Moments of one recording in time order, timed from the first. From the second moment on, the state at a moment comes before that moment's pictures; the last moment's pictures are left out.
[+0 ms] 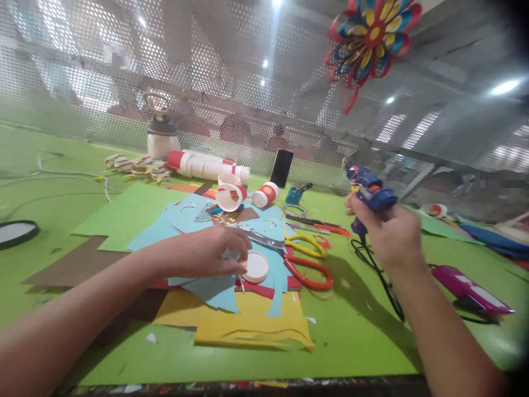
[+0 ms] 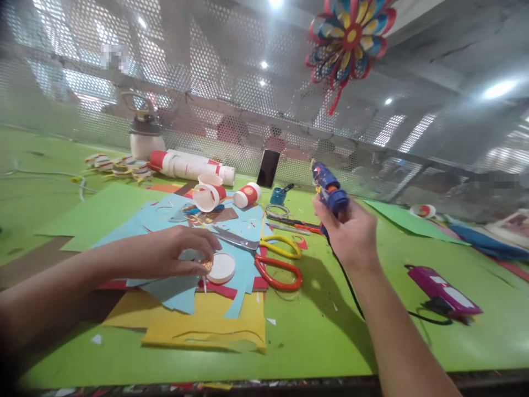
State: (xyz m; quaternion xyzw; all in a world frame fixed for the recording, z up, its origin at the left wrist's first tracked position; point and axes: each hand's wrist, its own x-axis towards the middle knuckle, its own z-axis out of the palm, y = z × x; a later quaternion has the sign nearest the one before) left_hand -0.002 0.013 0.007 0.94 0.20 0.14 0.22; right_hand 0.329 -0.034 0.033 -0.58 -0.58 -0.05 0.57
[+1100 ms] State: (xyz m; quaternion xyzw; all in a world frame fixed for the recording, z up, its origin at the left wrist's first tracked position) left_hand 0.016 0.009 -0.006 0.91 0.08 0.39 0.10; right_hand 0.231 -0.060 0.037 -0.56 -0.69 0.35 0.28
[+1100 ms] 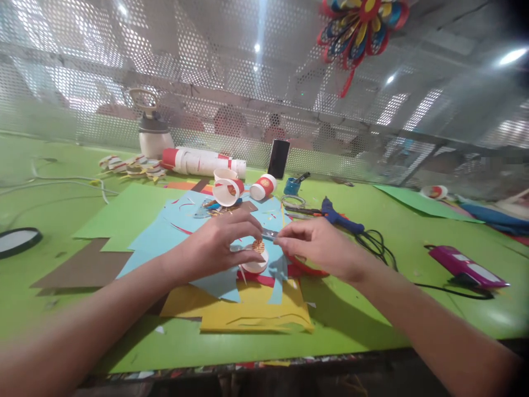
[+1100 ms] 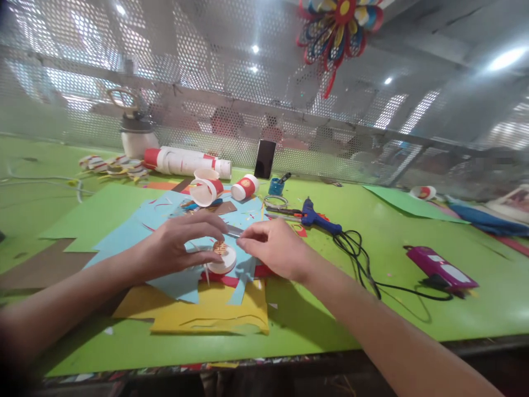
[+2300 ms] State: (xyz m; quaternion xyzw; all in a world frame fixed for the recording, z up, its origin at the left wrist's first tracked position) left_hand 0.006 0.009 0.005 0.93 0.16 0.29 0.18; right_hand 0.222 -0.052 0.006 -0.53 -0.61 0.45 0.37
